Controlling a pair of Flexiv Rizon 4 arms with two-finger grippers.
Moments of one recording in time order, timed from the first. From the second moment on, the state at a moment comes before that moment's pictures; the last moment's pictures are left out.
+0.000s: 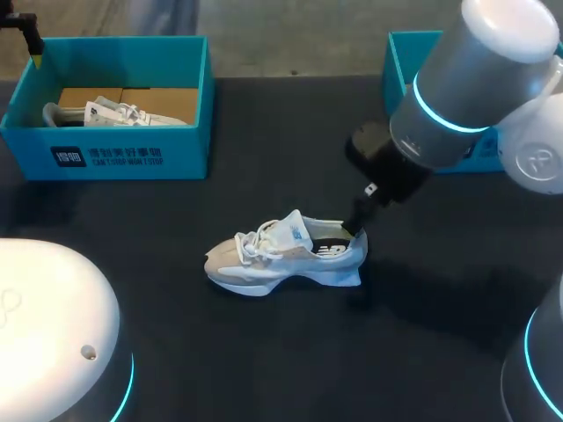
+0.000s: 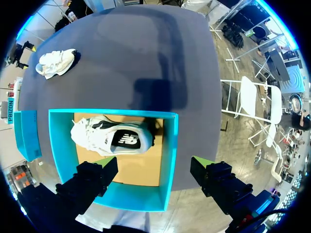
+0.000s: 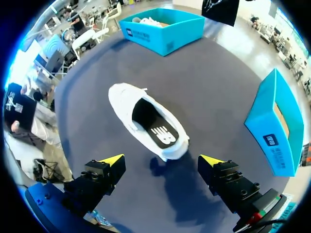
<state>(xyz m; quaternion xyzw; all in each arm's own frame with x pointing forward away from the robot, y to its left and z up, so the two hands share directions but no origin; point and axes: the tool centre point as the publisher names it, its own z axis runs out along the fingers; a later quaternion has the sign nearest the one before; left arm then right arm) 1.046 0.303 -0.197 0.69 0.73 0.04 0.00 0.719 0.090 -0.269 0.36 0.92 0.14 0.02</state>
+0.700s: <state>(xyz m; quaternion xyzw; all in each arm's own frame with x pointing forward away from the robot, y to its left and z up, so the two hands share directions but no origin) 1.046 0.303 -0.197 0.69 0.73 0.04 0.00 0.748 0.084 -0.264 0.10 0.96 0.26 0.06</state>
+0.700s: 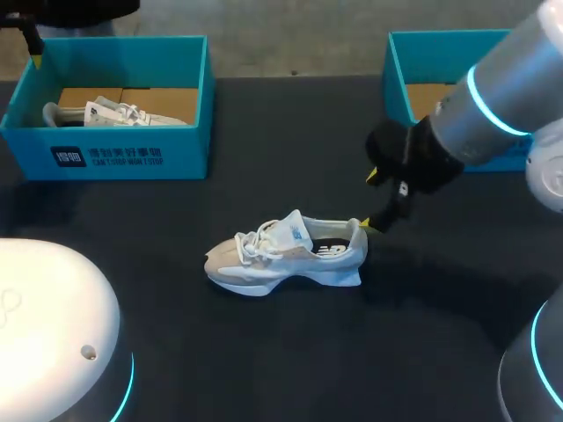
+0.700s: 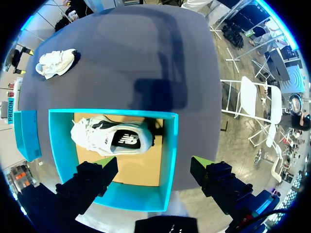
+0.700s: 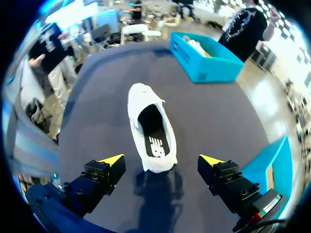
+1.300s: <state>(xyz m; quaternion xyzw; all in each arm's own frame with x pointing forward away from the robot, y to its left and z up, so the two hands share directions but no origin) 1.046 0.303 -0.197 0.69 0.73 0.04 0.00 0.757 0.079 -0.274 0.01 0.93 0.35 0.07</state>
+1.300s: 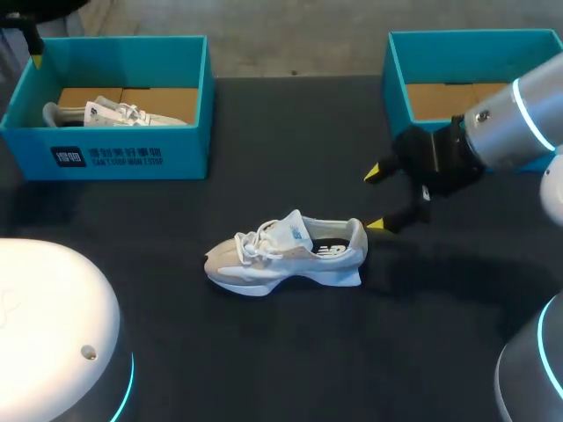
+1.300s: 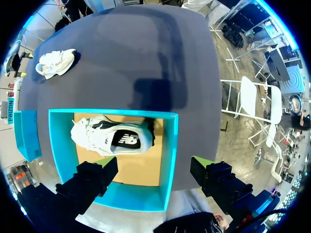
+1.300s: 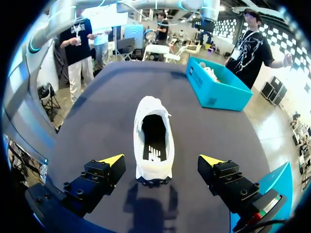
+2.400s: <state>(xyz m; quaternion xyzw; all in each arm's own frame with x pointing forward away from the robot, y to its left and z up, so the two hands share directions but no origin) 1.047 0.303 -0.197 0.69 0.73 0.04 0.00 0.736 0.032 -0.320 -0.01 0.92 0.39 0.02</state>
